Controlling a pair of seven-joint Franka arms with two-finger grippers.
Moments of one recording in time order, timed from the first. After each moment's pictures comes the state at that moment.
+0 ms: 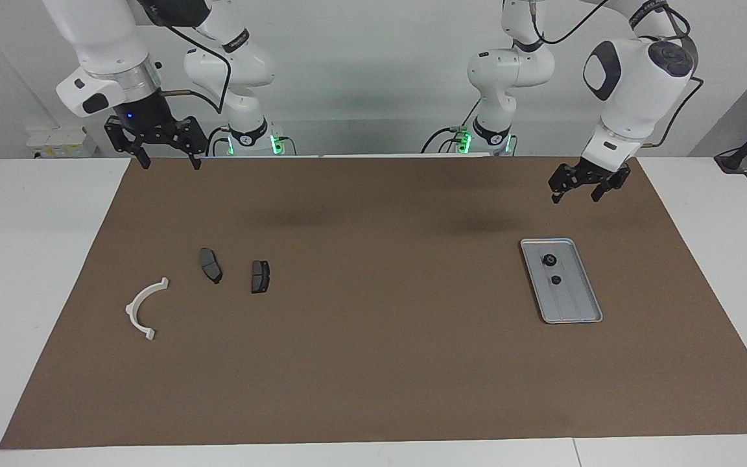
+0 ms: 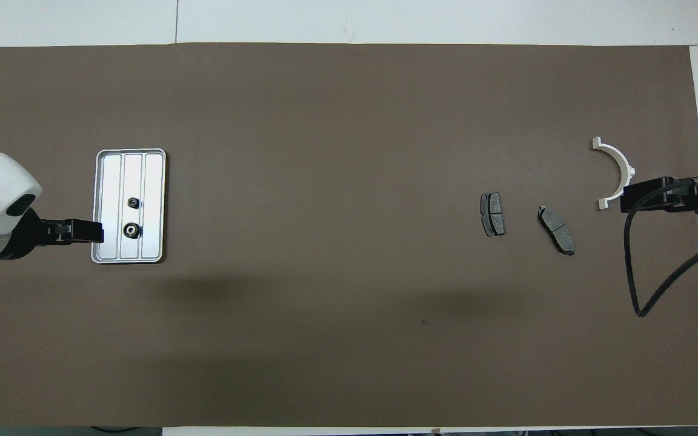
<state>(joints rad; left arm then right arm) 0.01 -0.17 -0.03 -2.12 -0.02 1.95 0.01 -0.02 -0.11 0.05 -1.69 -0.01 1.59 0.07</state>
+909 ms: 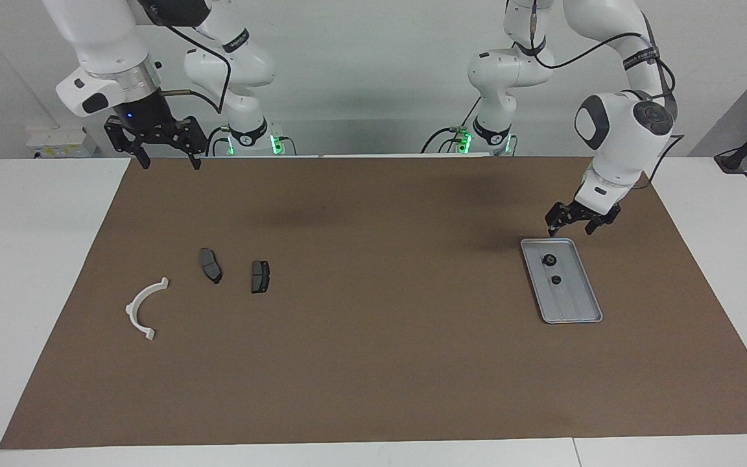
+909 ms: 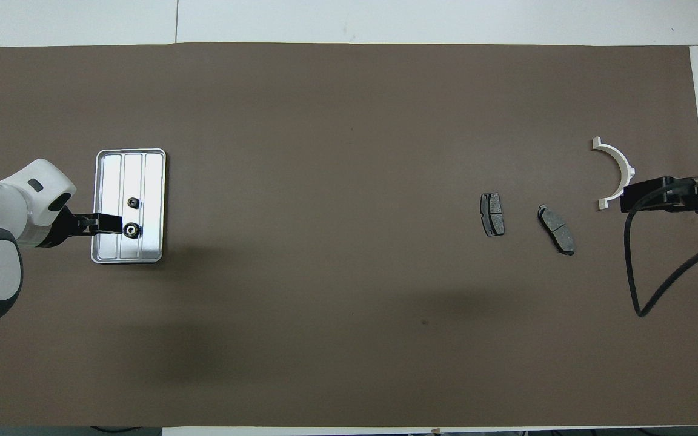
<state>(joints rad) 0.06 -0.03 -0.03 -2.22 -0.02 2.21 0.06 -0.02 -0.11 0.05 -1.69 -0.01 1.59 0.07</state>
